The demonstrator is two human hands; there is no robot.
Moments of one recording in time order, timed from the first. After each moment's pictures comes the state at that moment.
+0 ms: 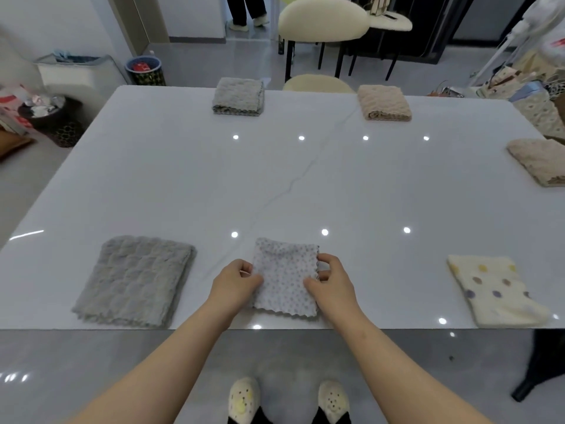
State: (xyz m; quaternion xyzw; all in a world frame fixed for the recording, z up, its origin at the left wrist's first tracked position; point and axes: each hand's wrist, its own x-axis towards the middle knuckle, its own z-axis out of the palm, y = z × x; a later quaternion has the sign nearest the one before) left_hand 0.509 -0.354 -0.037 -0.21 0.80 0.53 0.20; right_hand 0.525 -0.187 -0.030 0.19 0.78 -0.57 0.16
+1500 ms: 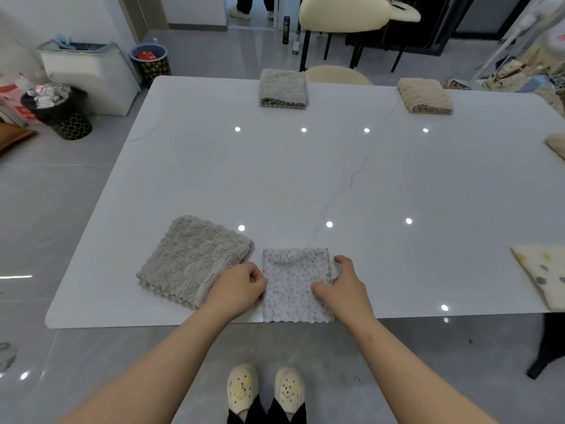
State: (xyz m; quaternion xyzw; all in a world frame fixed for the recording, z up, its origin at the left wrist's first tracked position) left_hand 0.506 -0.510 -0.040 -0.05 0.89 0.37 0.24; right_hand 0.533 -0.330 -0.026 0.22 0.85 -0.44 0.19
